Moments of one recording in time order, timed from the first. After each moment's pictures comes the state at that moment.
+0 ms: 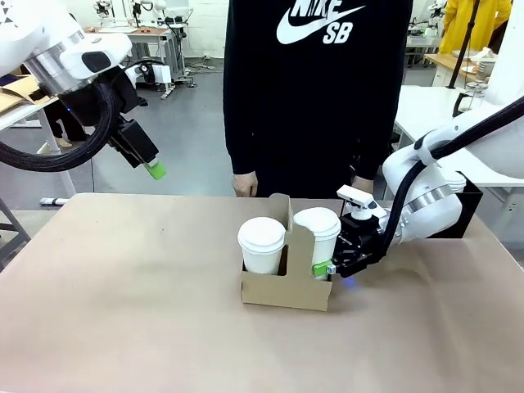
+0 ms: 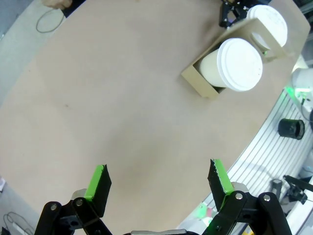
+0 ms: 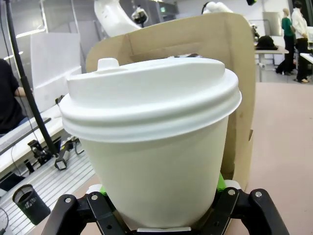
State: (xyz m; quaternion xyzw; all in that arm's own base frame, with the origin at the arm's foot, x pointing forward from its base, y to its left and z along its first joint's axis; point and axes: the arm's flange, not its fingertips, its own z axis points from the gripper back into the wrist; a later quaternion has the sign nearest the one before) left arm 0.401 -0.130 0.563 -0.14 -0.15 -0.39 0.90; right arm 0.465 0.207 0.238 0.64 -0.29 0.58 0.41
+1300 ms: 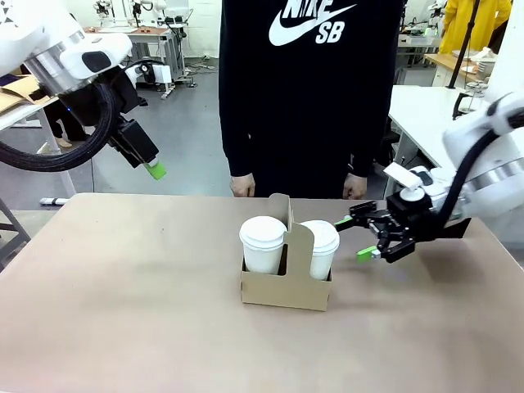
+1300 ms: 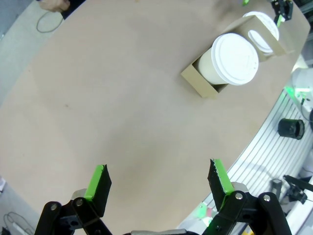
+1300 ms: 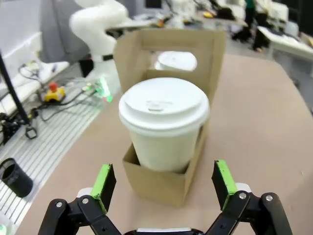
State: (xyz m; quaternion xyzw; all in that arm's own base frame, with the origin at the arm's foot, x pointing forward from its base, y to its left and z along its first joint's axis) left arm 0.401 -0.131 0.563 -0.14 -0.15 -0.39 0.90; right arm 0.454 0.106 0.310 0.49 -0.35 0.61 0.51
